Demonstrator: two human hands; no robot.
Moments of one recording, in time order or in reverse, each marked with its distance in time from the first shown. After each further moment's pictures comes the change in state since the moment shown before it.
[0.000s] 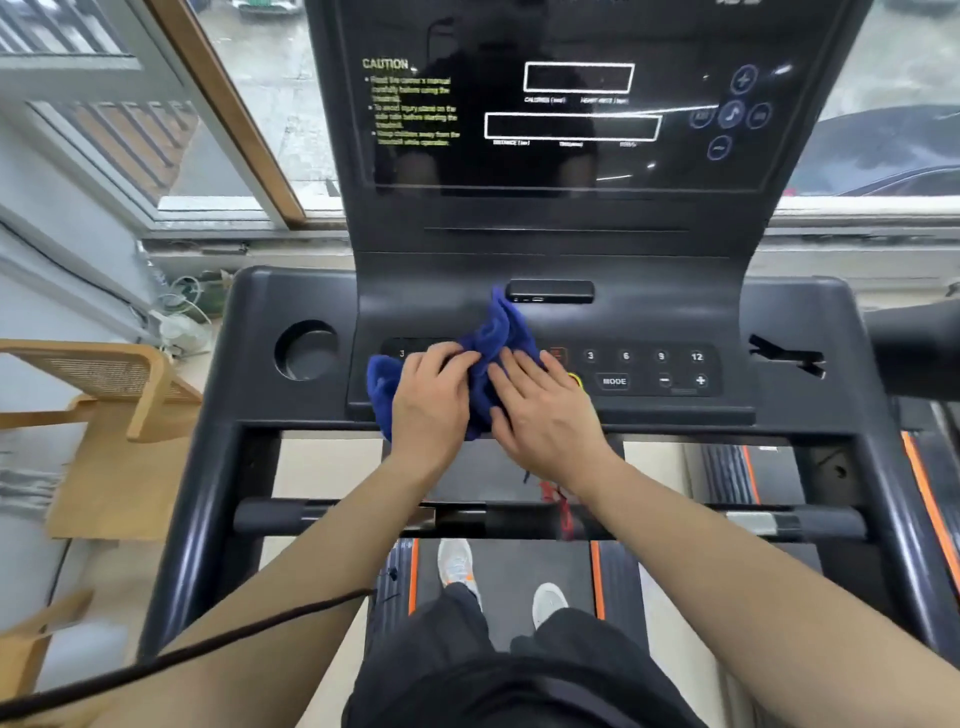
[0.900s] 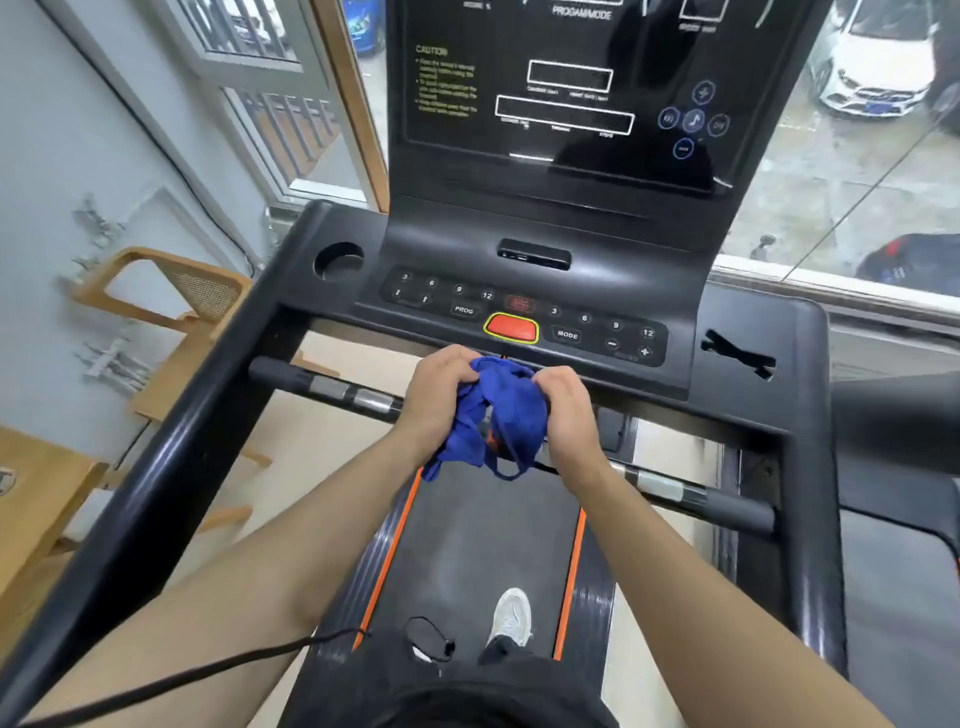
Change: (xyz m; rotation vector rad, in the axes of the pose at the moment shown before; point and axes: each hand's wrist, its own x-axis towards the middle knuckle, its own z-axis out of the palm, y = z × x) left_hand -0.097 0.159 -0.041 -0.879 0.000 -0.692; right_hand -0.121 0.038 -0.065 1.498 -0.082 0.636
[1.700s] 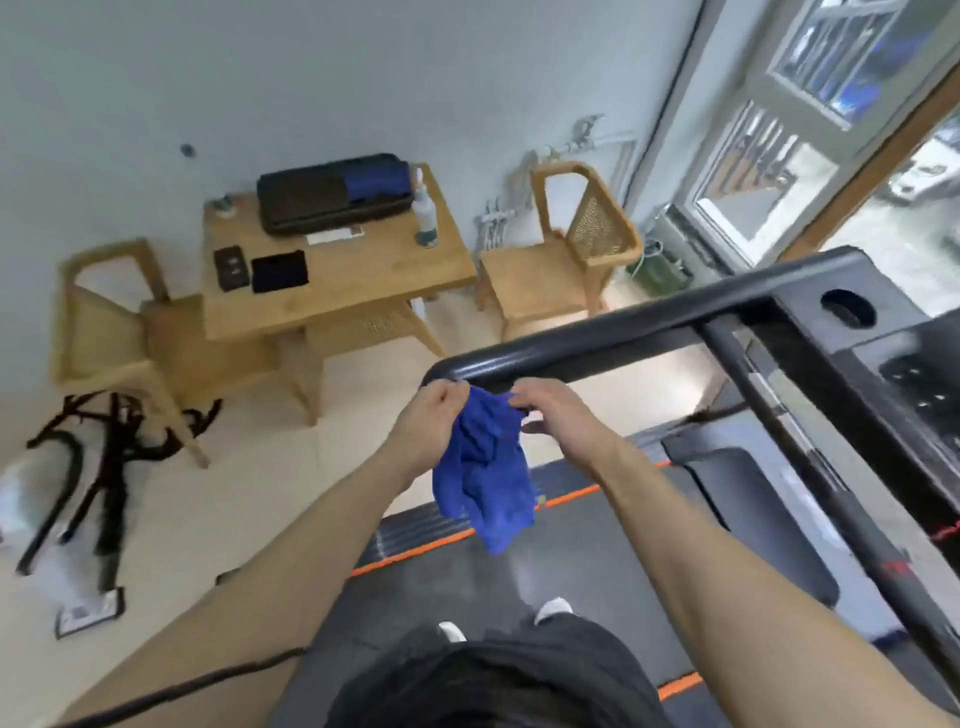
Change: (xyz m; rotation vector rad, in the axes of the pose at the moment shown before) left_hand -0.340 -0.153 -0.340 -0.155 0.818 -0.214; right_hand -0.265 0.058 0.348 -0.597 -1.300 0.061
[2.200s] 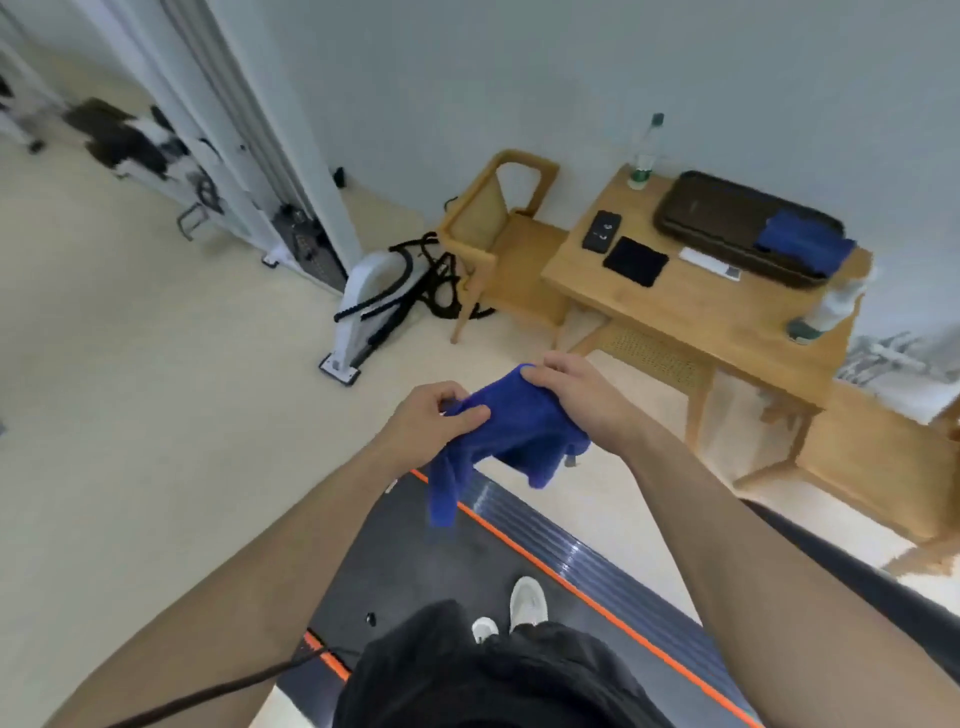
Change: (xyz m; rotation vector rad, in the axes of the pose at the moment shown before) left_hand -0.123 -0.101 -0.233 -0.075 0.659 -0.211; right_hand 0.123 -0.076 0.284 -0.473 -0.799 -0.145
